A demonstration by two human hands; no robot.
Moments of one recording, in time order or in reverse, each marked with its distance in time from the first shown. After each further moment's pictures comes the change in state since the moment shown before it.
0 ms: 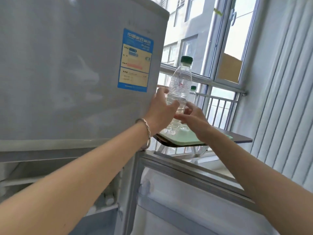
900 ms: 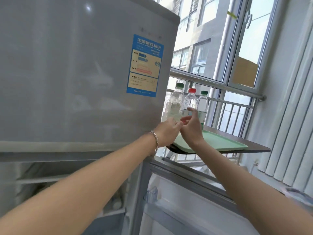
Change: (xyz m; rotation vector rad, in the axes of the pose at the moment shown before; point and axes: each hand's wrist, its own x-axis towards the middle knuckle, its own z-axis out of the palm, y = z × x) left_hand 0.005 -0.038 0.014 0.316 -0.271 -0.183; right_hand 0.031 0.037 0.046 -0.149 0.281 -0.133
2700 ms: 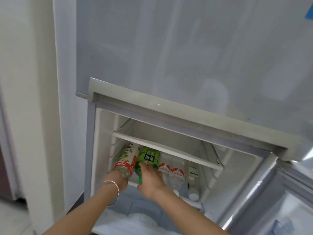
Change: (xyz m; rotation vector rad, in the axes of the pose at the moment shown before) left_hand -0.182 -0.434 -0.021 0.245 0.303 -1.224; right_hand -0.247 0.042 0.391 -0.392 -1.143 -0.308
